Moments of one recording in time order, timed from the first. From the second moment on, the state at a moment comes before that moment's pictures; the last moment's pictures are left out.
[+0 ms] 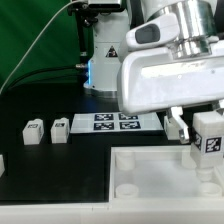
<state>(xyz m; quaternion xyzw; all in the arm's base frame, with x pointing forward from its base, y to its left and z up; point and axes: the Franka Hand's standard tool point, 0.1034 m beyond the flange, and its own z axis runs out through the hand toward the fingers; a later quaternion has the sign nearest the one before) 0.618 0.099 0.095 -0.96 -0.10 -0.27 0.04</state>
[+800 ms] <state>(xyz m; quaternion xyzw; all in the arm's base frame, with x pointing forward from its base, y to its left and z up) 0.611 0.114 0.077 -0.96 -0.10 -0.27 0.05</state>
